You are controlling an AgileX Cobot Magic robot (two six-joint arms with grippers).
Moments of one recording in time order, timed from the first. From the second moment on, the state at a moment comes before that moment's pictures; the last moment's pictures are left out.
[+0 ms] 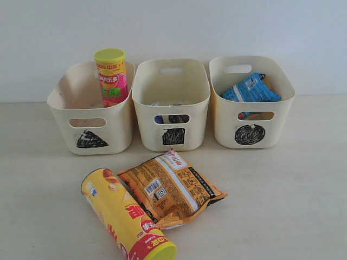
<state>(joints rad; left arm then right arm) -0.01 0.00 0.00 -0.26 -0.21 -0.24 0.37 0.39 0.00 0.02 -0.25 0.12</state>
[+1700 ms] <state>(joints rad) -0.52 1.20 -1.10 -0.19 1.12 0.98 0.37 0.39 0.00 0.02 -0.22 0.16</state>
